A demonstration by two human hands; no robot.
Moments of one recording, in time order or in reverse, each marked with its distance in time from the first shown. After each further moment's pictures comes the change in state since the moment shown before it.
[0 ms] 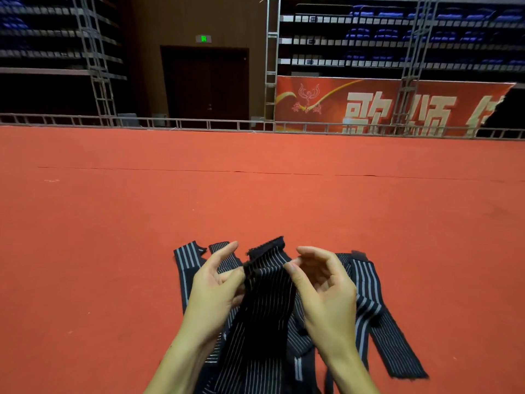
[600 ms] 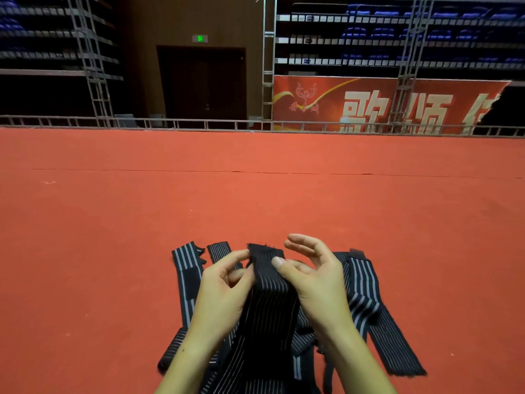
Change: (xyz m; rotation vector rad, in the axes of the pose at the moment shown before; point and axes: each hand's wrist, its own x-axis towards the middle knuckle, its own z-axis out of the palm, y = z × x) left_hand -0.008 0.010 0.015 0.143 -0.043 0.185; right_hand 0.023 -0.004 0.006 0.123 -0.083 0.260
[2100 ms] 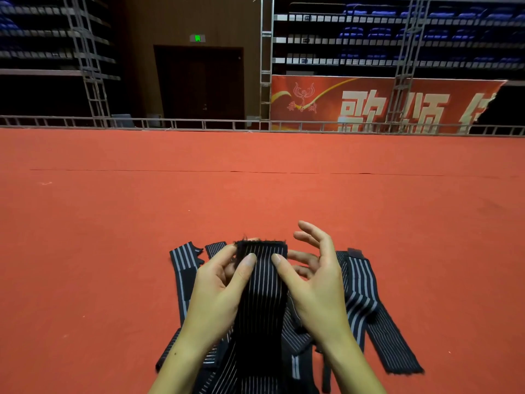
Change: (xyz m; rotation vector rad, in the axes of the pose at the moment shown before) left_hand 0.002 -0.002 -0.008 0.047 -0.036 0.175; right_hand -0.012 -0.003 0.001 -0.218 0.012 -0.234
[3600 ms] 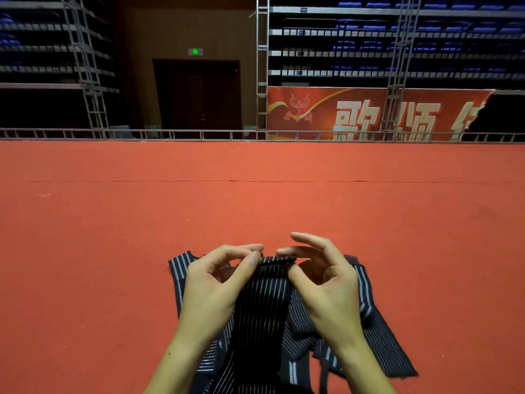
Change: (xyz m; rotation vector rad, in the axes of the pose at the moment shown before) left_hand -0.002 0.042 0.005 -0.058 0.110 0.013; right_hand -0.004 -0.023 -0.020 0.098 -0.034 -0.135
